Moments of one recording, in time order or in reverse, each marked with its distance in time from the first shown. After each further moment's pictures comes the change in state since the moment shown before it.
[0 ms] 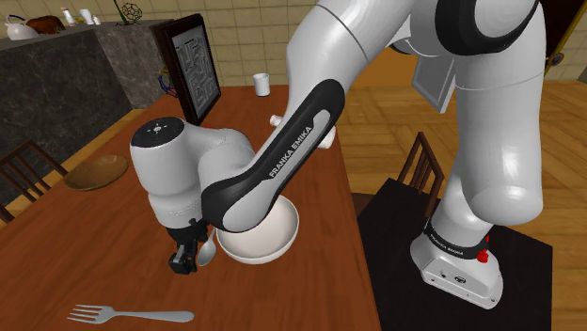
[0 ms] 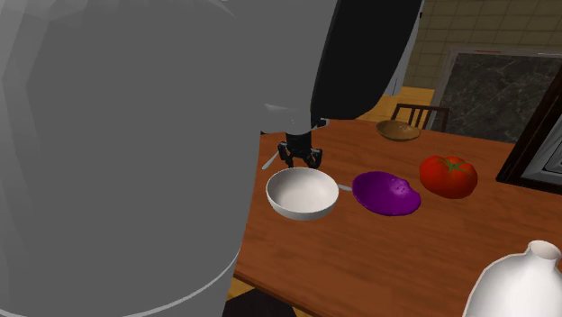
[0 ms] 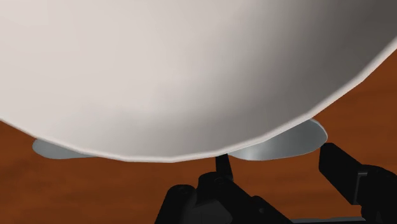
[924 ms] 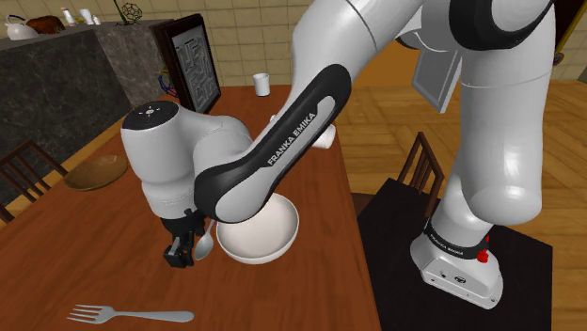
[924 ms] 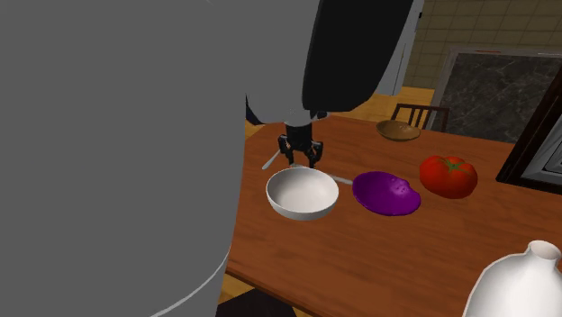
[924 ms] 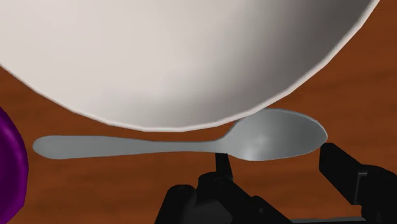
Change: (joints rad) arm -0.017 -0.042 0.021 0.014 0.041 -0.047 -0.030
